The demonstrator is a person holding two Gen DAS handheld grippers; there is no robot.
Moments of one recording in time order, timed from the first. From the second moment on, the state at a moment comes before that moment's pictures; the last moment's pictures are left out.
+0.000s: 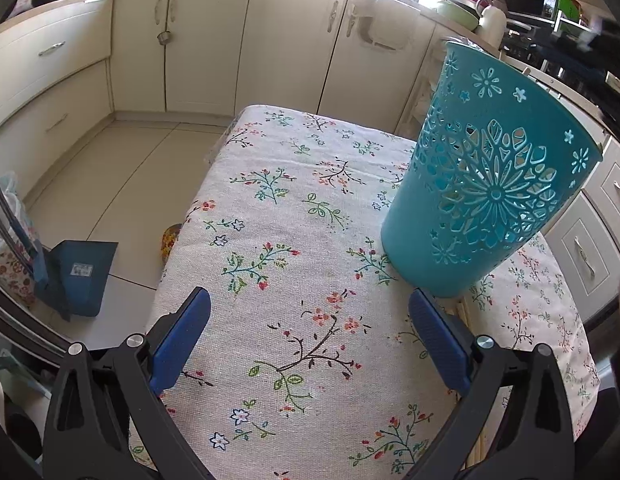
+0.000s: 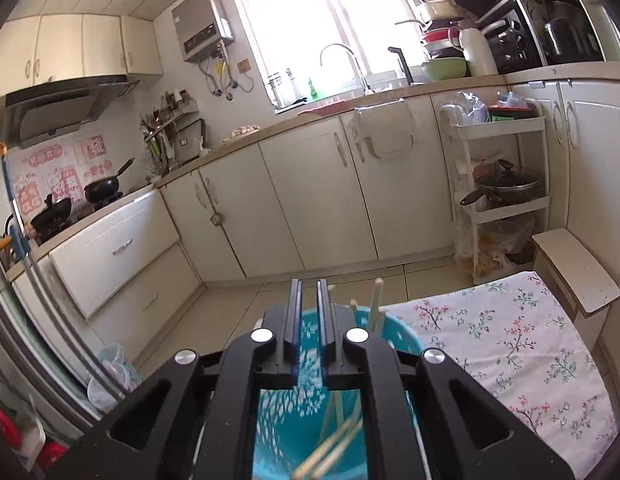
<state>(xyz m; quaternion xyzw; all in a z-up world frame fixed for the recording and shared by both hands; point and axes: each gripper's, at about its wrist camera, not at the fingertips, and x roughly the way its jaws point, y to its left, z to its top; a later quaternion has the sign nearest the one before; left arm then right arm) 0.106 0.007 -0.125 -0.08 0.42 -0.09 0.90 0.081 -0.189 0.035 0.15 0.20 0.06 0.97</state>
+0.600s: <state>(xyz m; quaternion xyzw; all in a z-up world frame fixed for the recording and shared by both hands) 0.108 0.007 -0.127 -0.07 0.43 -0.08 0.90 0.004 -0.240 -0.060 0.08 0.31 -0.04 0.95</state>
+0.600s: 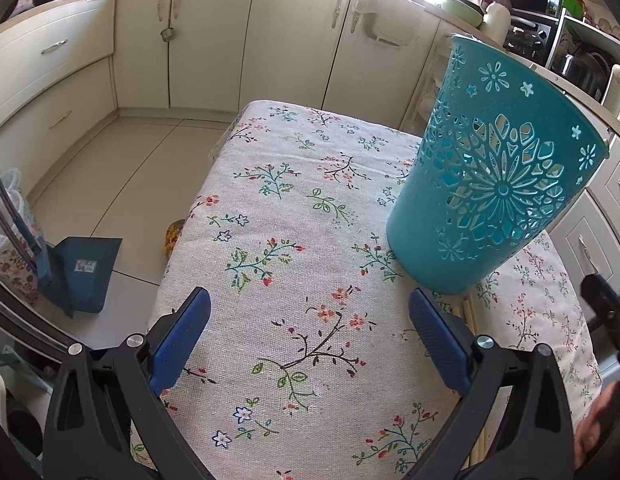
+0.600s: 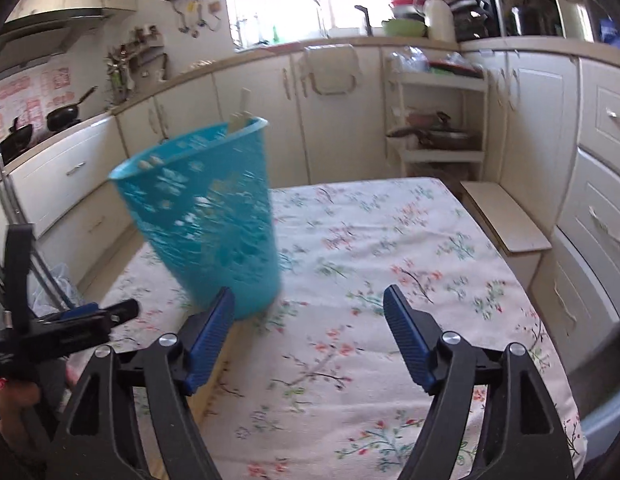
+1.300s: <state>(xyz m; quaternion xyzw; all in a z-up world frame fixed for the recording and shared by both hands) 0.067 -0.052 -0.107 0.03 0.43 -0.11 0.89 0.010 -0.268 -0.084 0.14 0.35 -0.07 0.92</state>
